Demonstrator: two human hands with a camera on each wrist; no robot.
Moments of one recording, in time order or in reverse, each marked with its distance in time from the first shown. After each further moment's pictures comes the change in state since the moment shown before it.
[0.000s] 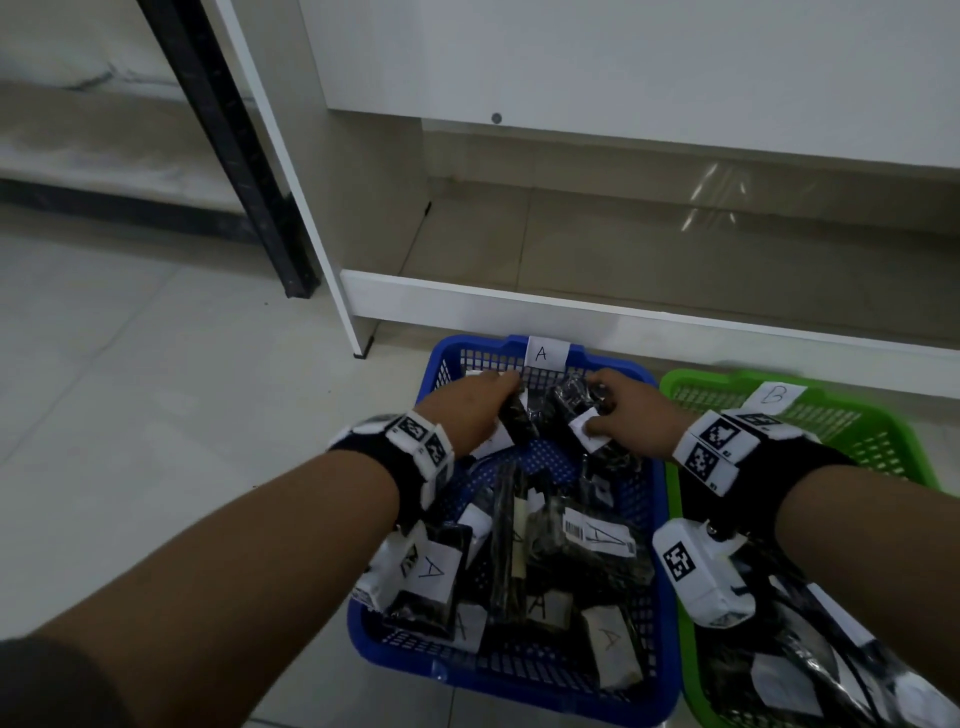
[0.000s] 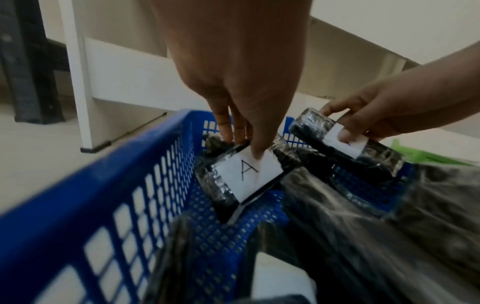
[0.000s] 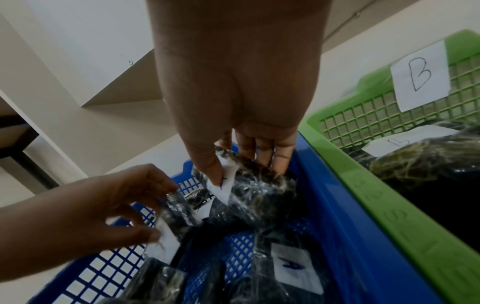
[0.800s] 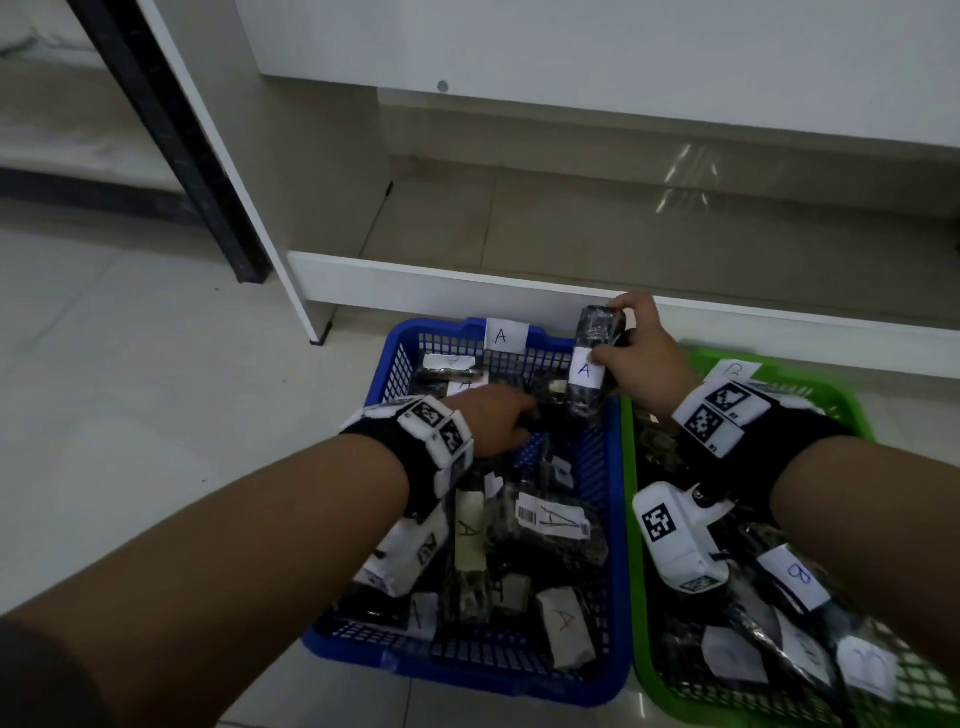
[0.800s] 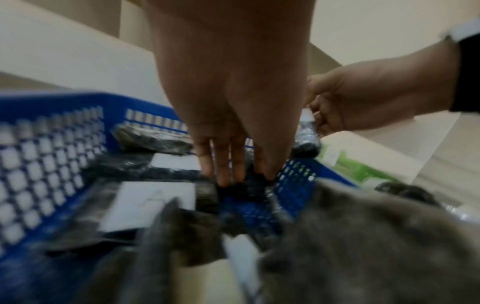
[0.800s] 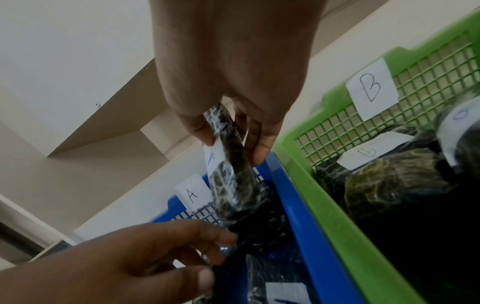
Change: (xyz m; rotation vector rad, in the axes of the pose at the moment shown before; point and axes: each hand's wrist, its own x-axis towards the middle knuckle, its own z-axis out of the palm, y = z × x) left_hand 0.034 0.054 0.017 -0.030 -0.208 0.067; right_hand -0.005 0.021 -0.031 0.503 0.390 -0.007
